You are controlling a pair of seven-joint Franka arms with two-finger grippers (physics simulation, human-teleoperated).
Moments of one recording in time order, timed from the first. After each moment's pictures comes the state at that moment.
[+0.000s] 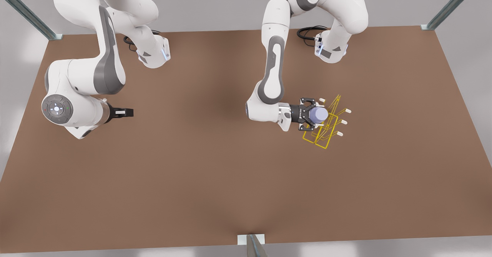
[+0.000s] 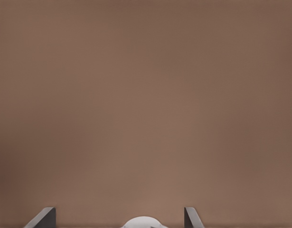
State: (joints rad) left arm -1.58 1.07 1.05 -1.67 0.34 1.53 -1.79; right arm 0.31 0.22 -0.23 -1.51 0.00 1.35 0.06
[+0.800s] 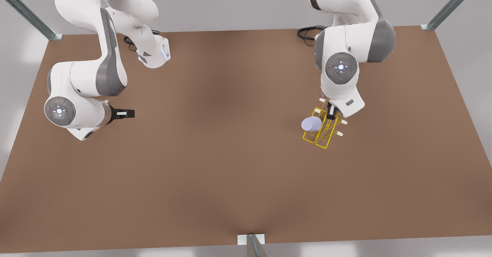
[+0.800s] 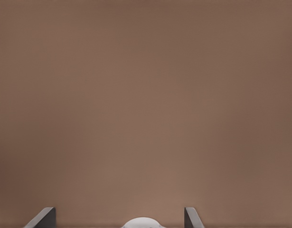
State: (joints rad) left arm -1.09 0.56 1.02 -1.16 -0.29 1.19 -1.28; right arm 0.32 0.23 -0.23 -1.51 0.00 1.35 0.06
